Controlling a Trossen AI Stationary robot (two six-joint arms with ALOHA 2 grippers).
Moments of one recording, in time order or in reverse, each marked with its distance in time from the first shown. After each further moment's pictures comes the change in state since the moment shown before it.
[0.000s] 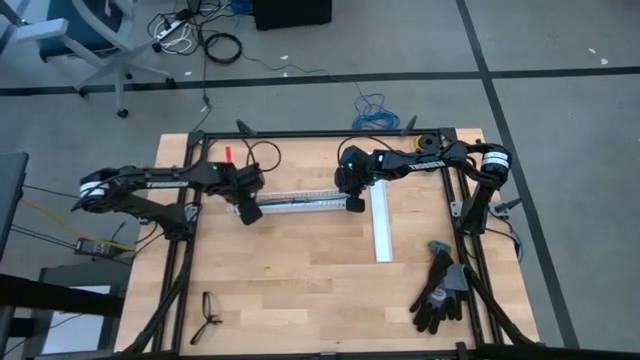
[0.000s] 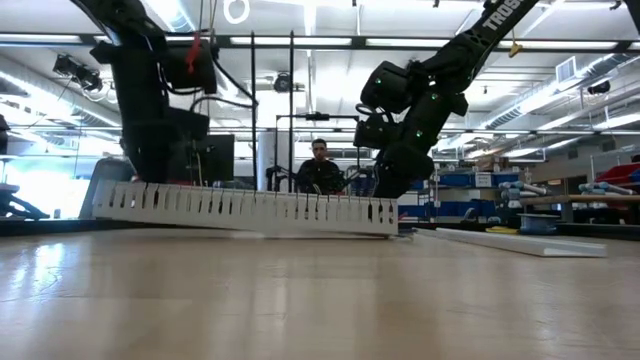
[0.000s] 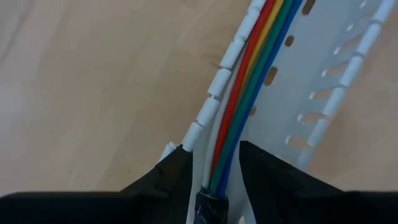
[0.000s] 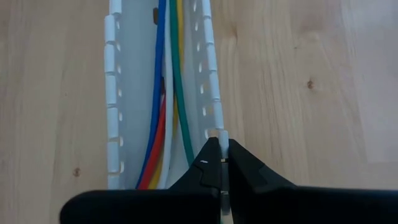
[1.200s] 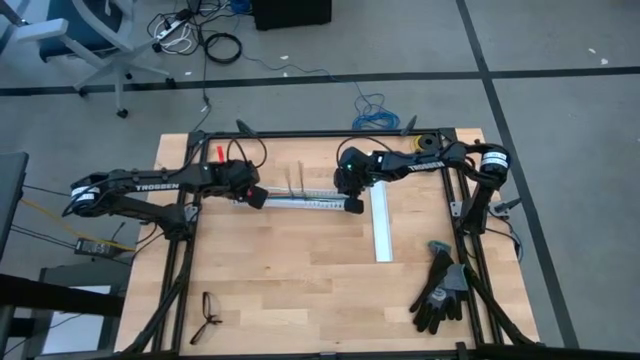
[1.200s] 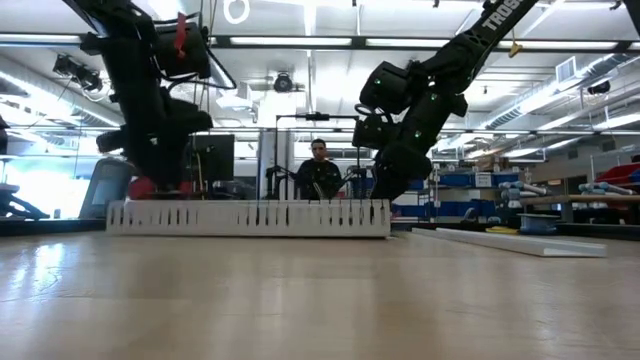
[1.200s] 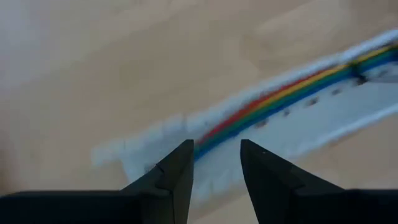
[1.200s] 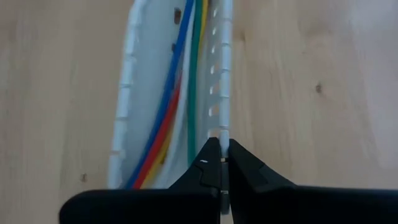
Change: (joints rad) left arm -0.001 -0.086 -0.023 0.036 -0.162 -0.559; right arm 0.002 0.004 -0.001 0.004 0.005 0.009
